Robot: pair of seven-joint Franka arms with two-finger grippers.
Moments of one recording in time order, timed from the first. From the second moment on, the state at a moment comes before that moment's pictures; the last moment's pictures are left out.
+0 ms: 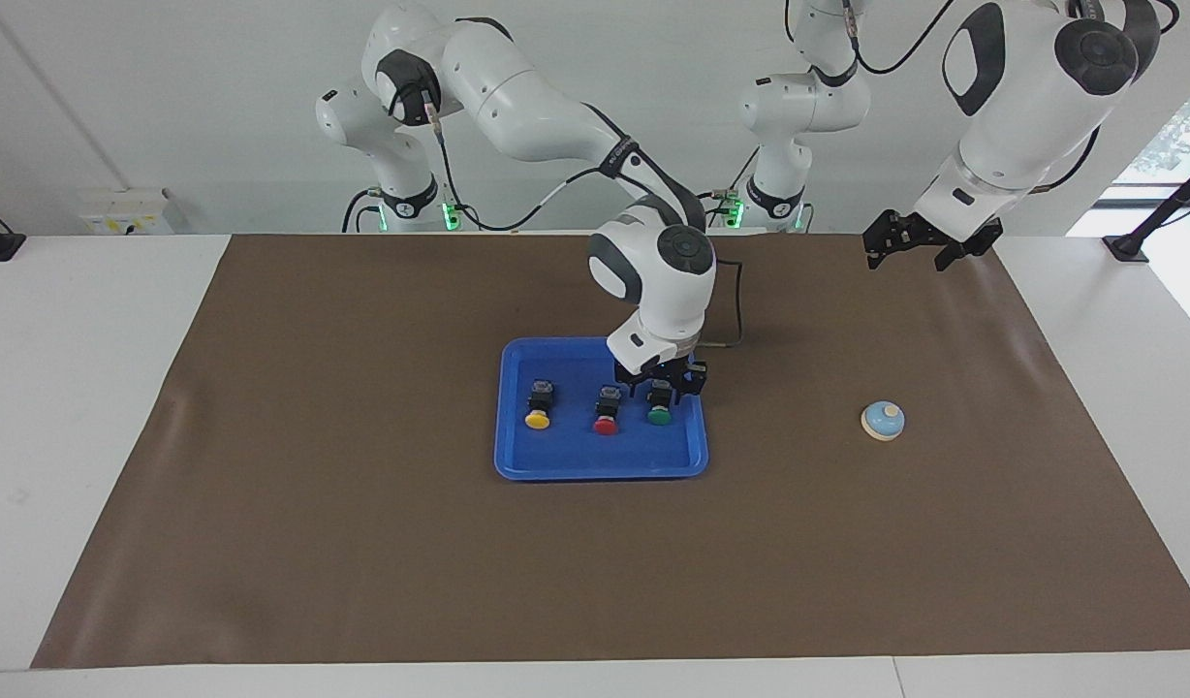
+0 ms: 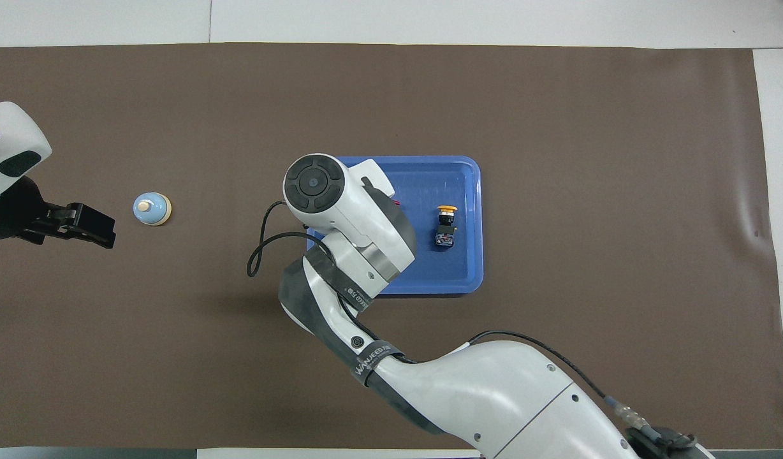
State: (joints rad) left arm -0.03 -0.02 -0.07 -1.68 0.01 1.47 0.04; right arm 0.69 0.70 0.00 -1.27 -0.02 1.98 0.94
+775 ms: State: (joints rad) left arm -0.03 -0.02 -0.07 -1.68 0.01 1.47 0.04; right arm 0.32 0.10 -0.01 -1.62 -0.03 1.74 0.36
